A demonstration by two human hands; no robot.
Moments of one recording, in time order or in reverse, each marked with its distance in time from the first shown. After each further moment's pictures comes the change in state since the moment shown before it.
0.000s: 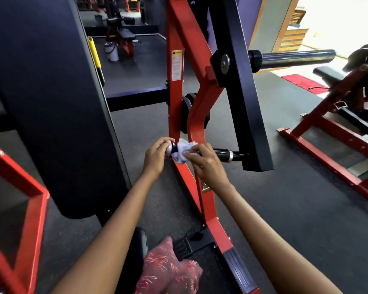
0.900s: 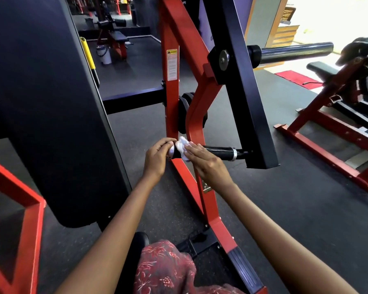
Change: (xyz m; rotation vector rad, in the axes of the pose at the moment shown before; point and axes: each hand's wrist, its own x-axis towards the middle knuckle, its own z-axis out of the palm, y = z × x) left_hand 0.002 0.001 -0.005 0.001 -0.015 0.031; right_hand -0.007 0.007 0.015 0.047 -0.043 -0.111
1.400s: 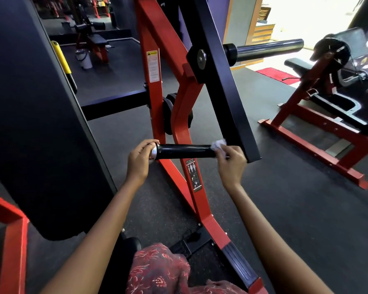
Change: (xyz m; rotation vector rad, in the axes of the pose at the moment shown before) left_hand -0.007 0.012 0.002 0.061 0.016 0.015; right_hand -0.025 0.018 -0.047 0.092 0.503 0.948
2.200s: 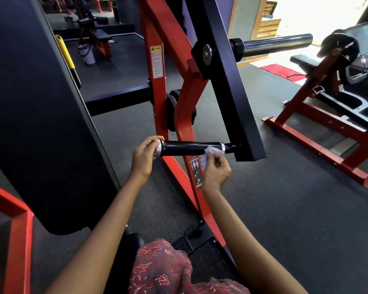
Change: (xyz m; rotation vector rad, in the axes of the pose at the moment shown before) left_hand -0.003 0.001 -0.002 -0.027 -0.052 -0.021; right_hand -0.044 -0.009 0.053 0.428 0.164 0.445
